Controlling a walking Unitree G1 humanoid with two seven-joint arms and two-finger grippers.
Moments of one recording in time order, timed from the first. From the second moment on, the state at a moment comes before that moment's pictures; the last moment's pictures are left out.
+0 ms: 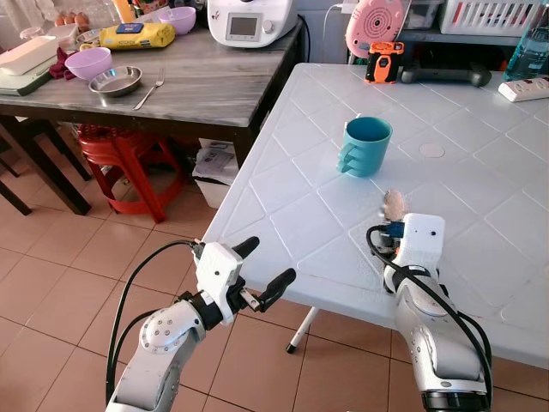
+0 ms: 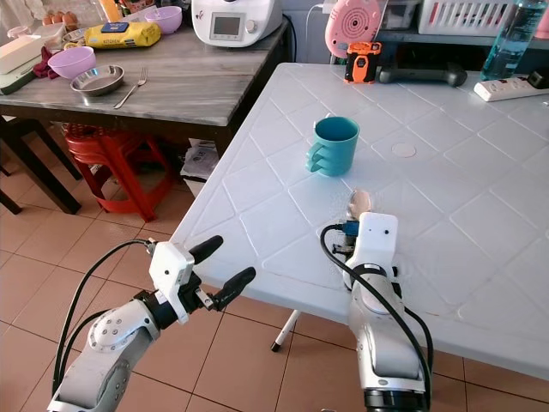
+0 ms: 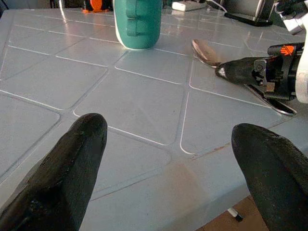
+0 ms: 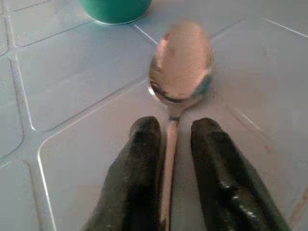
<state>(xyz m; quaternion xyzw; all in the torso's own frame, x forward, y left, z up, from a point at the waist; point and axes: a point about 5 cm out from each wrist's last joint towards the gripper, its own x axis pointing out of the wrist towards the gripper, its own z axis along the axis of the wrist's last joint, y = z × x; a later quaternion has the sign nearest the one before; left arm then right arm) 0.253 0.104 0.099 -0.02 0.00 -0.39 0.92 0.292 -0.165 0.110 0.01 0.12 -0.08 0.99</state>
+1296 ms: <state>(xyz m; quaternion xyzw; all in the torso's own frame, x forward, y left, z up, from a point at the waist) 0.274 0.114 0.109 -0.01 -0.05 -0.29 0.96 0.293 -0.158 0.153 0.05 -0.04 -0.05 1.00</state>
